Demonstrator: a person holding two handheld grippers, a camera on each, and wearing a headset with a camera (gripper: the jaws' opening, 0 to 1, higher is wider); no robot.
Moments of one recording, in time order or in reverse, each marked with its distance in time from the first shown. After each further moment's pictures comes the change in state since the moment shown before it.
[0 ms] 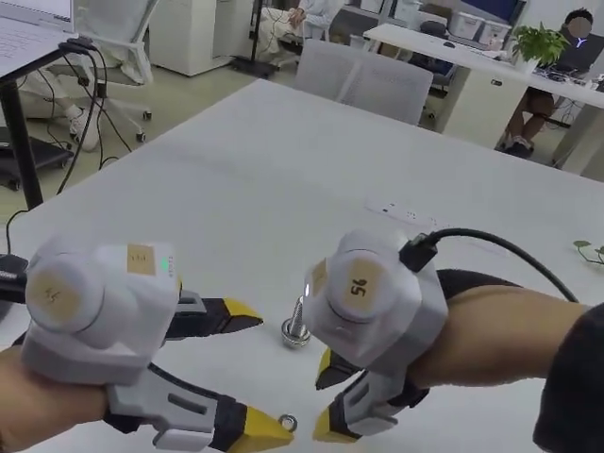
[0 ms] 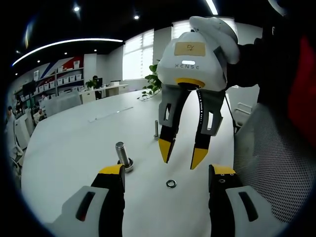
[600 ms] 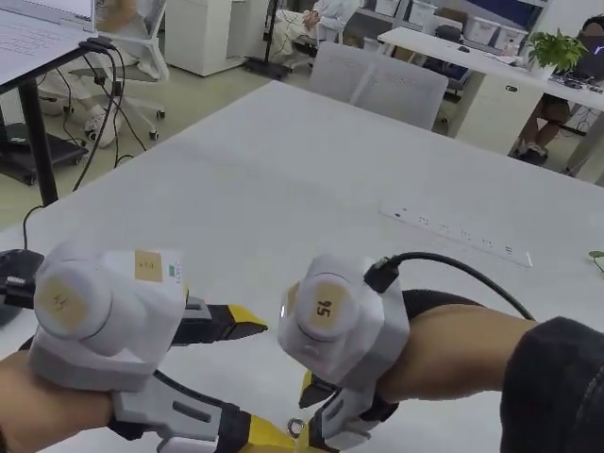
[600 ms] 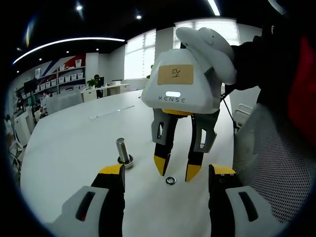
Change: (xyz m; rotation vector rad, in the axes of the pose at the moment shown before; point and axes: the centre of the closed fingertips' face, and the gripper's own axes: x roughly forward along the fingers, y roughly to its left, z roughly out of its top) left arm -0.006 -0.004 -0.006 -0.017 -0.003 0.008; right arm 0.030 0.004 0.010 -0.010 0.019 0.050
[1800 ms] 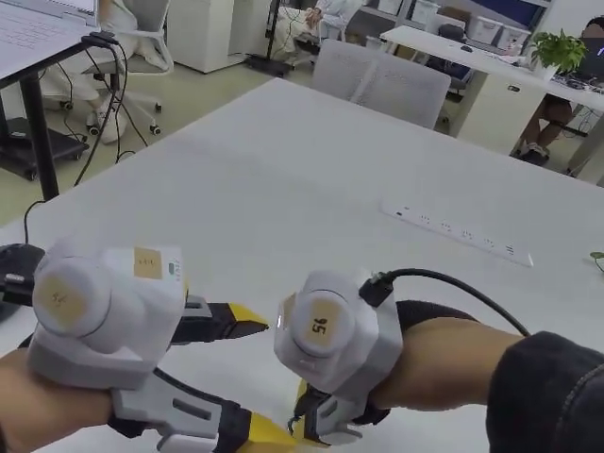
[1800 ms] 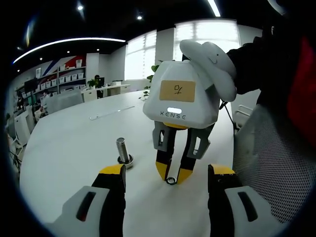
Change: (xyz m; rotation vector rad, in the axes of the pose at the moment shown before) left arm 0.000 0.001 0.001 -0.006 -0.008 0.000; right arm 0.009 -0.005 -0.002 -0.029 -0.005 -0.031
